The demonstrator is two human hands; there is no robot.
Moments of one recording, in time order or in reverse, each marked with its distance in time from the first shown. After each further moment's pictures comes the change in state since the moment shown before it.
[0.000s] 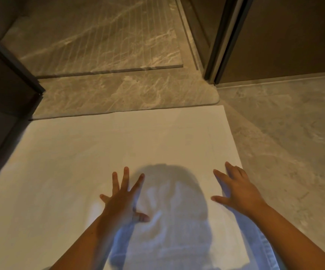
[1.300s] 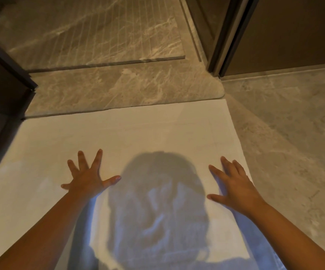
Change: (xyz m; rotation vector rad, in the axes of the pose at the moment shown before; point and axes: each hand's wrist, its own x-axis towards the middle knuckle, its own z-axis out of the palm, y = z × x) left_hand 0.047 -0.088 -0.046 -0.098 0.239 -0.371; right_hand 0.013 -0.027 0.001 -0.023 -0.068 0.009
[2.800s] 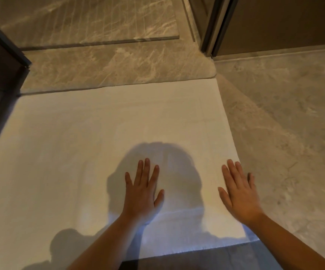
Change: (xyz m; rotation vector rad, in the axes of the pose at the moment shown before) left_hand -0.146 0.088 0.095 0.171 0.122 0.555; right_hand -0.083 0.020 0.055 -0.069 0.192 0.082
